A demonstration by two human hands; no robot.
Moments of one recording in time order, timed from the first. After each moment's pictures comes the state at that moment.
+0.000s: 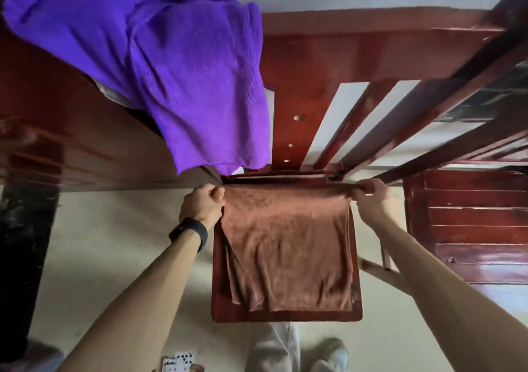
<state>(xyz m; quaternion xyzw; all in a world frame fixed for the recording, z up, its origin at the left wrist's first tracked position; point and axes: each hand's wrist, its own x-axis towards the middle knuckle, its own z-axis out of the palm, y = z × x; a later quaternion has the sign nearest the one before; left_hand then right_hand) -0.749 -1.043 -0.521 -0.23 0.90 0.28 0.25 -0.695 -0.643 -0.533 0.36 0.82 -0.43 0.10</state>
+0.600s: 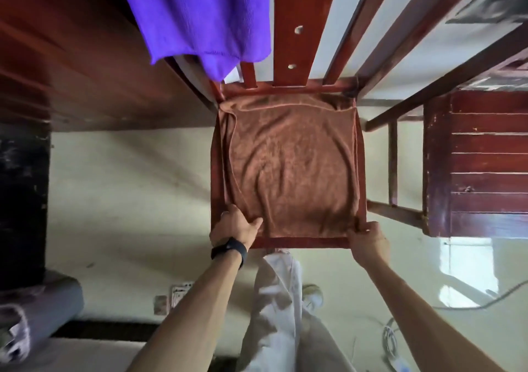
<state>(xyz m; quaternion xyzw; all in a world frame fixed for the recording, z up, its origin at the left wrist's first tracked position) -0.543 -0.981 -0.542 -0.21 0.89 0.07 0.39 -0.467 -0.714 -0.553 0.48 0.77 -0.30 0.29</state>
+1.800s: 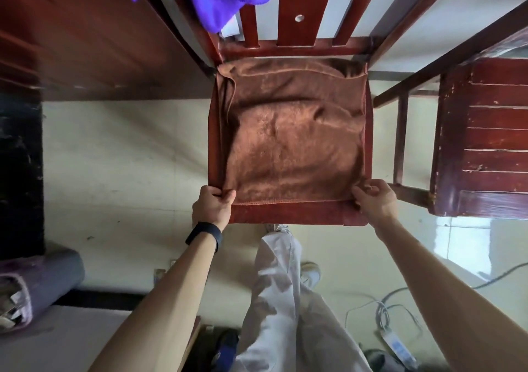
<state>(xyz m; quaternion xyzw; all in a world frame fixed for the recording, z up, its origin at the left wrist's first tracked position) -0.524 -1.029 -0.565 -0.37 0.84 0.29 0.28 -0.499 -0.695 -0.569 0.49 0.74 -0.41 0.21</state>
